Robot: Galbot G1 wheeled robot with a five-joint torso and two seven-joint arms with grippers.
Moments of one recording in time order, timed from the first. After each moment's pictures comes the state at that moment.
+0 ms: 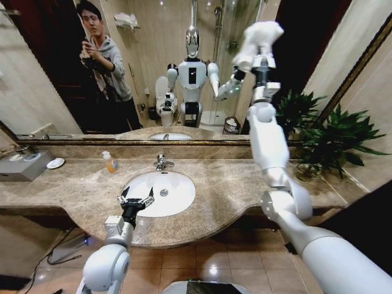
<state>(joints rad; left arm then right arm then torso) 1.68 -1.40 -0.62 -2.34 -0.15 0.32 -0.09 0.03 1.41 0.46 0.93 0.20 0.35 0.09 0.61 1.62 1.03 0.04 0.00</state>
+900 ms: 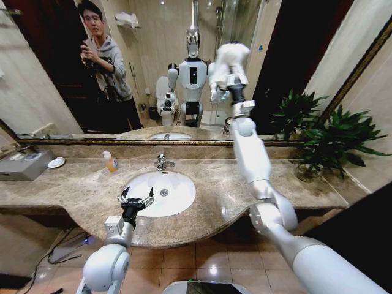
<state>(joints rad) 1.68 -1.40 -0.62 -2.34 -0.15 0.32 -0.09 -0.10 1.47 0.46 1.02 0.11 0.44 0.02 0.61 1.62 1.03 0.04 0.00</state>
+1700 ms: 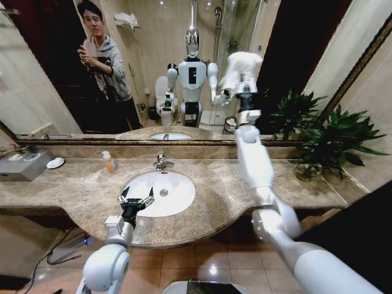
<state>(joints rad) 1.68 -1.40 -0.62 -2.34 -0.15 0.32 -0.09 -0.21 1.61 0.41 1.03 0.03 0.58 -0.14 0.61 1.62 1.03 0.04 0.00</state>
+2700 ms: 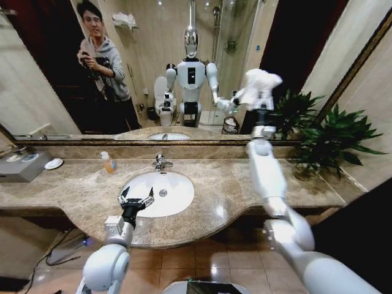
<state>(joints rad) 1.68 -1.40 -0.62 -2.34 -0.15 0.32 -0.09 -0.27 1.56 0.46 0.98 0.06 0.63 -0.04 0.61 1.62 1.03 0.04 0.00</state>
